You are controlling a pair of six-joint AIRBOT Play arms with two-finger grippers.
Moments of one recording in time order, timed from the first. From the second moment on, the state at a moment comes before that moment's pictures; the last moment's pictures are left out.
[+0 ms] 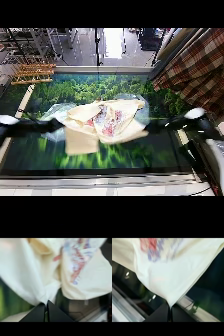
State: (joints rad) left arm 0.25 -1.26 1.00 0.58 -1.19 -1.09; right arm -0.15 -1.24 1.08 -0.74 1.33 0.94
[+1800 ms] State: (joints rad) left arm 0.35 -1.50 1.08 0.51 -0.70 -1.08; right arm -0.06 -1.50 1.28 -1.04 0.62 1.11
